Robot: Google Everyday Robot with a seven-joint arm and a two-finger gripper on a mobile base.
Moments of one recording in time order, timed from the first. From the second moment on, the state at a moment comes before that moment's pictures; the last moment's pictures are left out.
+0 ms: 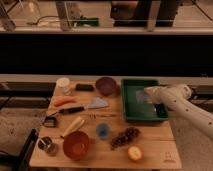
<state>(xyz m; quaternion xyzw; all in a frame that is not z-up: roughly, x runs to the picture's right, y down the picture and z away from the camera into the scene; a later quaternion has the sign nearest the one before) 0.271 0.028 0.861 -0.01 -0.09 -0.11 0.99</state>
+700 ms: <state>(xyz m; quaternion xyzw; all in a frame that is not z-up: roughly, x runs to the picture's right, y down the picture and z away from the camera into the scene) 0.267 0.029 0.841 -0.03 -0.14 -0.08 0.99</state>
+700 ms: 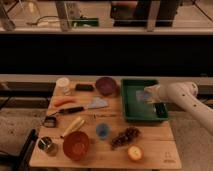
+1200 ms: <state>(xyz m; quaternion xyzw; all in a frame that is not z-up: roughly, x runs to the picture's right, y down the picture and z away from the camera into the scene) 0.270 0.032 0.843 -0.03 -0.14 -0.07 0.99</state>
